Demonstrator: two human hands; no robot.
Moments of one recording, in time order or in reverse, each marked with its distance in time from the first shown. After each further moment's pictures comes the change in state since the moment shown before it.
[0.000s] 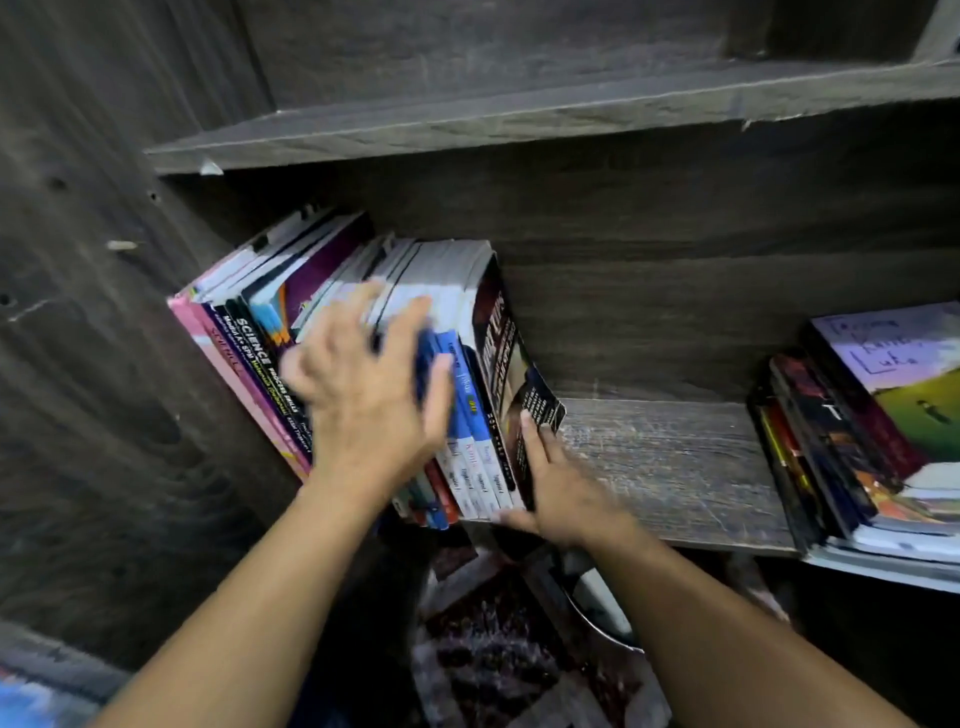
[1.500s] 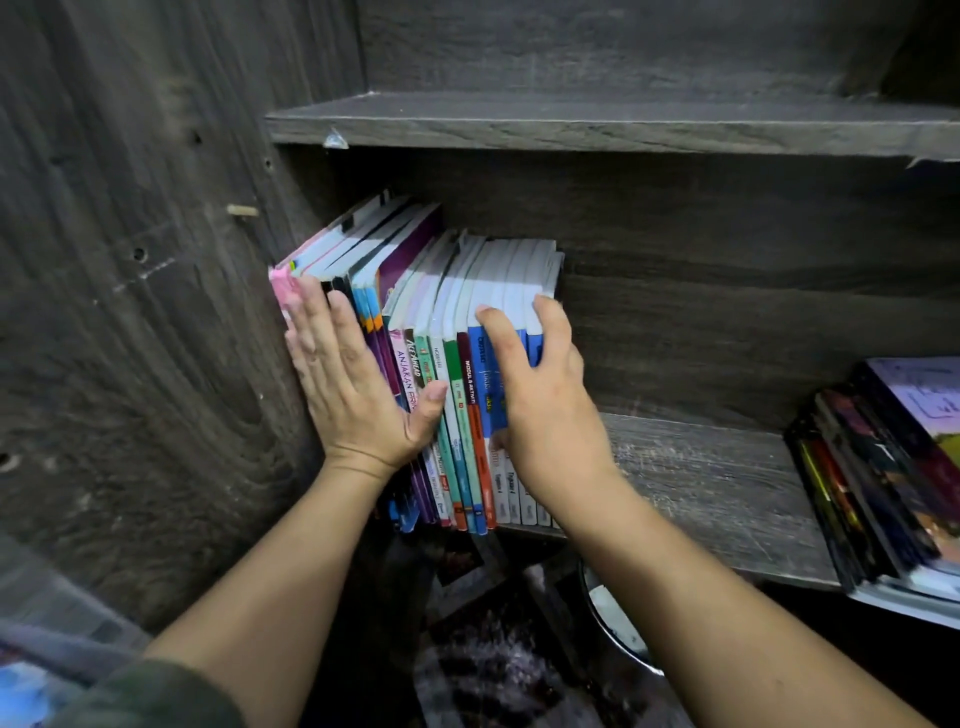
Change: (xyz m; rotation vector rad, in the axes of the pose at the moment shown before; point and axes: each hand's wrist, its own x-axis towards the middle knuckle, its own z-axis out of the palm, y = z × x) left_hand -0.016 -0.087 0.048 -0.145 0.270 -0.091; right_hand -0.015 -0.134 -0.063 -0.100 0.653 -0.264
